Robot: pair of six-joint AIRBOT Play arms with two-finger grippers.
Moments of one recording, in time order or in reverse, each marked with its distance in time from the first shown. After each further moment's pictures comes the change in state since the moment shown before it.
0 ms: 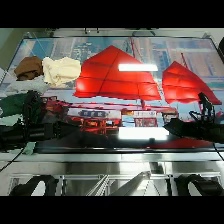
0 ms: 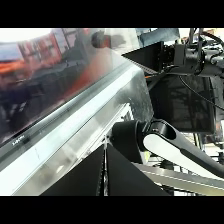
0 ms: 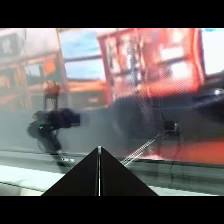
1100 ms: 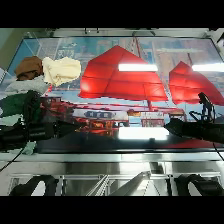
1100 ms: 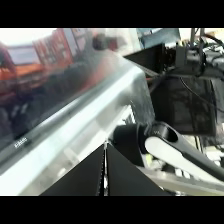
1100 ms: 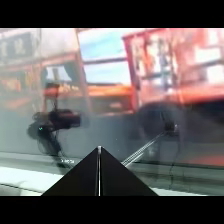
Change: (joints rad) left arm 0.000 0.000 -0.003 -0.004 0.029 0.001; right arm 0.000 0.000 -0.002 0.000 -0.010 0.000
